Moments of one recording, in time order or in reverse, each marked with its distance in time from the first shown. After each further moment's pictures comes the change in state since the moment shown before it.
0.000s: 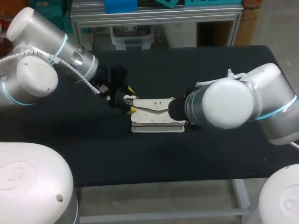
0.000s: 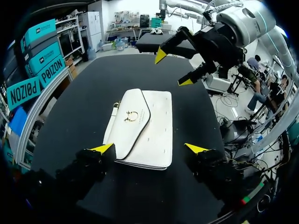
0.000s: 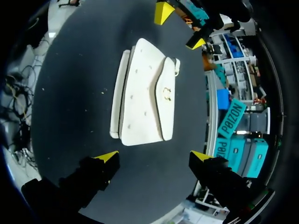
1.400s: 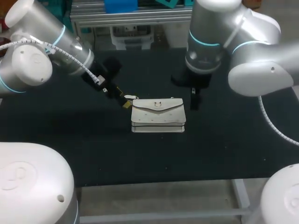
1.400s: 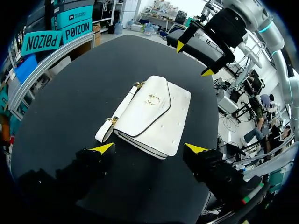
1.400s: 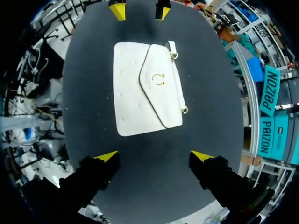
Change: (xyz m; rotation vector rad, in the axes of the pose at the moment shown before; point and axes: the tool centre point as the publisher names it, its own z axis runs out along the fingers) left arm -0.017 0.021 -0.018 -0.083 -0.006 -0.374; right arm -0.026 -0.023 0.004 0.048 0.493 0.221
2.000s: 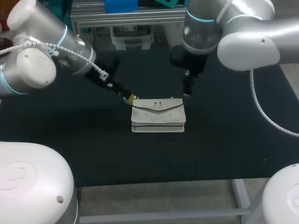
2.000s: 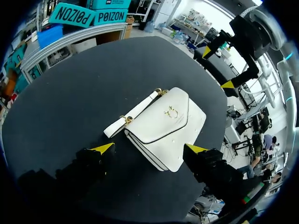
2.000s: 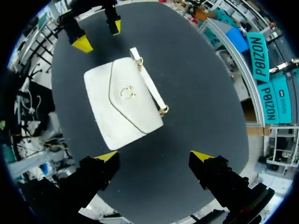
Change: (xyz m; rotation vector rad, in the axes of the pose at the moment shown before) left arm -0.015 -0.011 0.004 0.037 -0.071 -0.338; right arm -0.037 0.009 -0.021 0.022 0.080 0.348
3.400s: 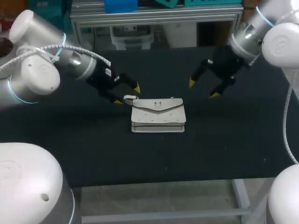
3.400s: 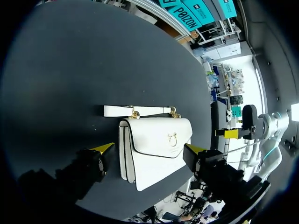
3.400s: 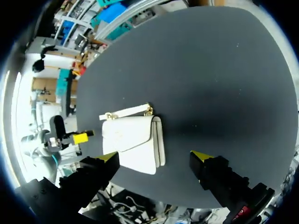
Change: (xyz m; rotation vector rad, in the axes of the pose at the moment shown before) left arm 0.003 -0.011 0.025 0.045 0.117 -0.749; right arm 0.006 -0.028 0.025 -0.180 0.555 1.197
